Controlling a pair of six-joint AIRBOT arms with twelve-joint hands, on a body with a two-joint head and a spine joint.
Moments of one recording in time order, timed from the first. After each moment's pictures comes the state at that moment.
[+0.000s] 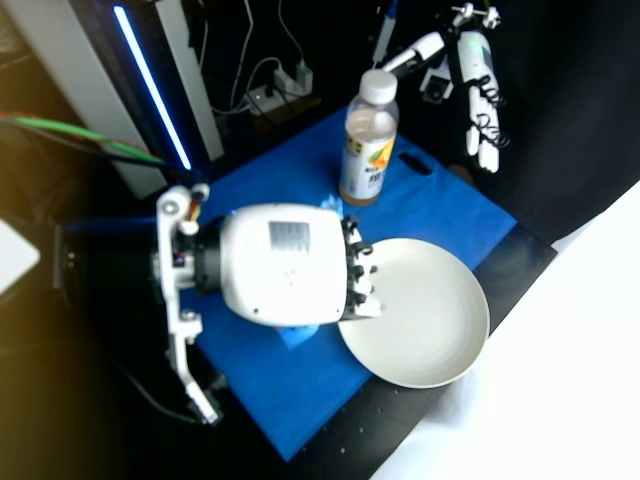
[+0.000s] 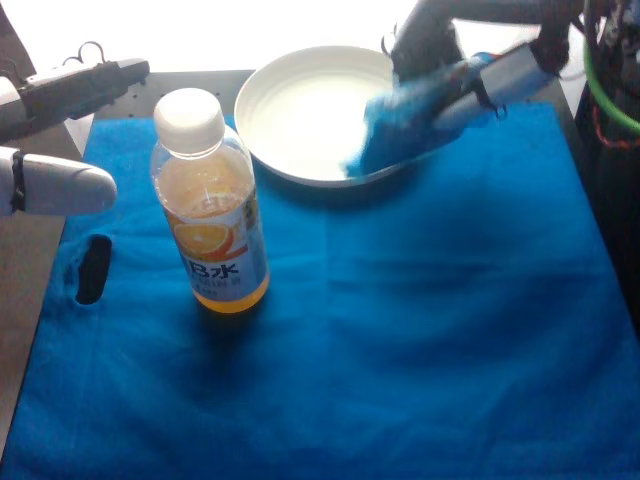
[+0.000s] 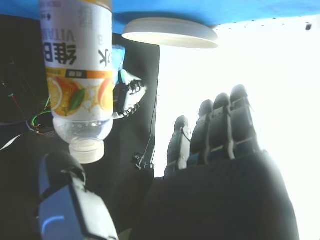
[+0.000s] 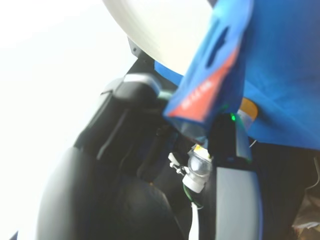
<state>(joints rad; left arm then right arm) 0.94 -0.89 1.37 0.34 -0.84 0.05 -0.32 -1.32 1.72 -1.22 0.62 0.37</state>
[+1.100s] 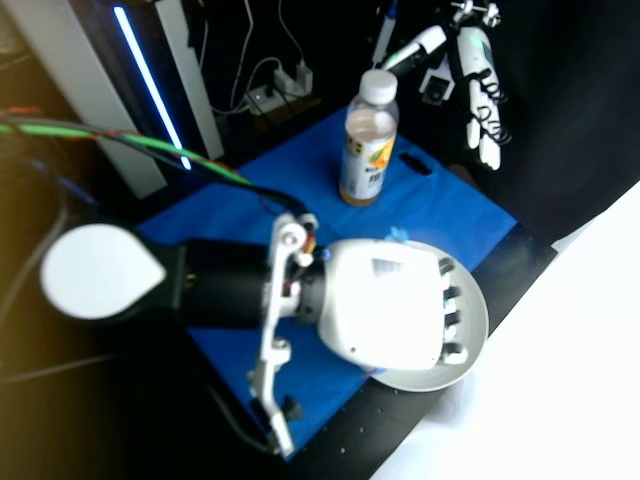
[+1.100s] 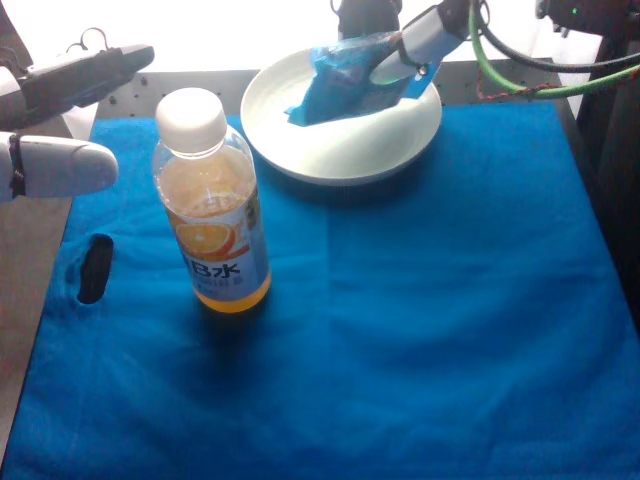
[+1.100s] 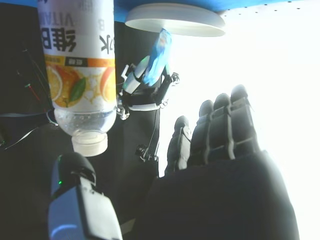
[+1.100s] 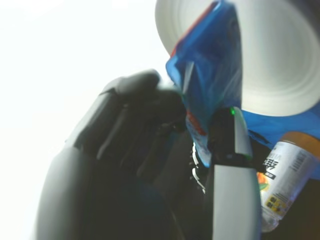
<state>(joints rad) 0.94 -0.89 1.37 0.32 -0.90 0.06 -0.31 -1.59 2.04 -1.19 0.53 0.37</state>
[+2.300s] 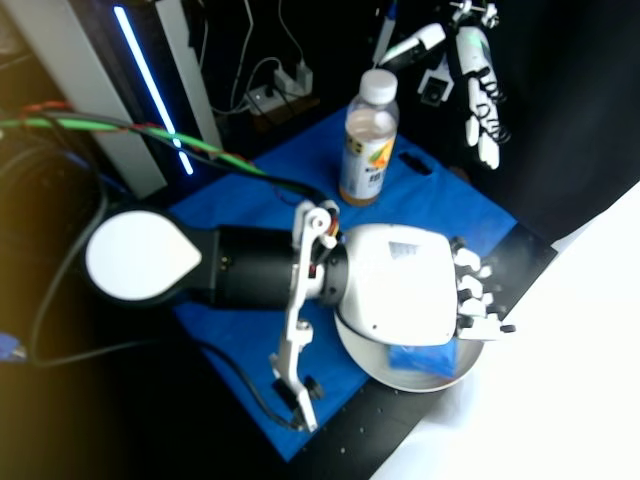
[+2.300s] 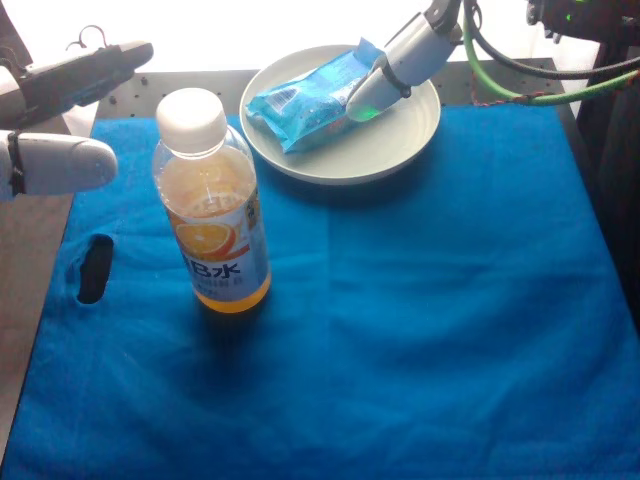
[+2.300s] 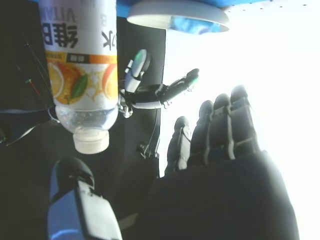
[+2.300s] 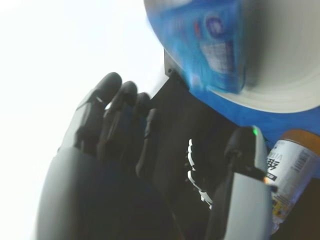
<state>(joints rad) 0.95 -0.89 1.37 0.29 -0.91 0.06 -0.31 -1.58 2.01 -1.20 0.54 0.39</state>
